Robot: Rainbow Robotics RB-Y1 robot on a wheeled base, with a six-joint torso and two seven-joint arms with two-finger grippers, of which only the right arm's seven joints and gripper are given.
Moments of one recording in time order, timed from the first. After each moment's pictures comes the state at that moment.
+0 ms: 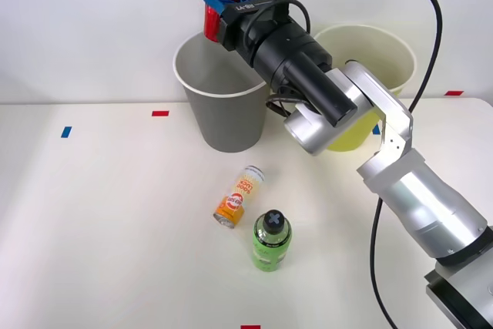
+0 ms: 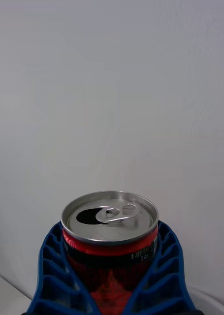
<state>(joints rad) -0.75 -0.27 0.46 -1.47 0.12 0.07 0.75</state>
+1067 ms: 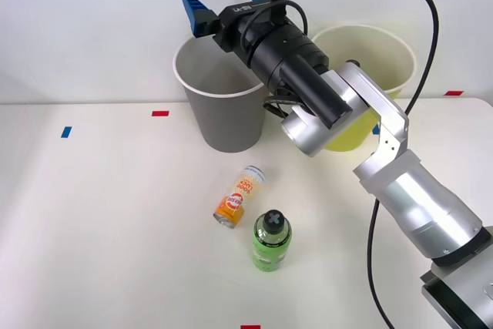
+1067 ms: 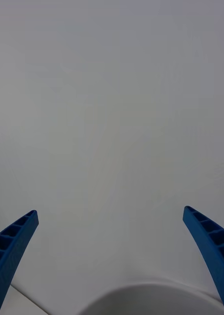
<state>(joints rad) -0.75 -0.26 0.46 -1.46 0.16 0.06 0.74</state>
